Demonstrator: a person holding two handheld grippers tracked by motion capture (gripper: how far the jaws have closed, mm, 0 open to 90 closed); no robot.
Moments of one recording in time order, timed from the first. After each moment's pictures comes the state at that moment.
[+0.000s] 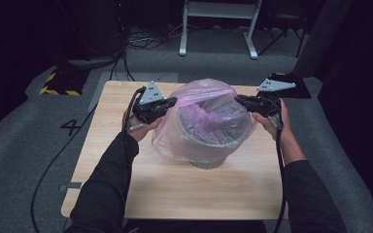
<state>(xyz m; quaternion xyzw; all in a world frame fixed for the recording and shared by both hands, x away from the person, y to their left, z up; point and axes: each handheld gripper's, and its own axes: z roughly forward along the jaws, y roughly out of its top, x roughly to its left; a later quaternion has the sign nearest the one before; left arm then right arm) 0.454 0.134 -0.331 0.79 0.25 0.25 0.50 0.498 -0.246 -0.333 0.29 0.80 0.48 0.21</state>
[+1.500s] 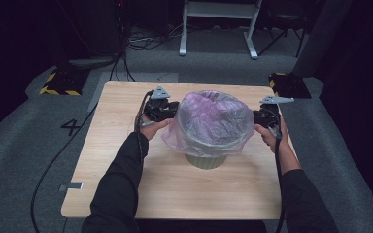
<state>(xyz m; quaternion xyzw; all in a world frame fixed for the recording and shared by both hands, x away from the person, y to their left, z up) 0.495 0.128 -0.387 0.79 0.31 0.16 0.50 0.507 -0.279 -0.403 0.38 0.78 0.48 0.16</state>
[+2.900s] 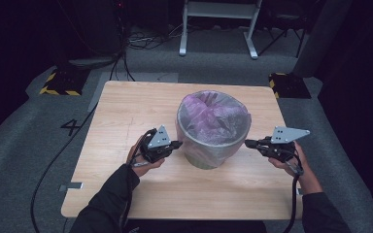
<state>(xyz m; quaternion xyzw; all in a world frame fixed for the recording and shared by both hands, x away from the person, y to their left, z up) 0.393 0.119 -0.427 0.85 0.19 0.18 0.46 0.401 -0.289 -0.398 0.15 0.85 0.47 0.17</state>
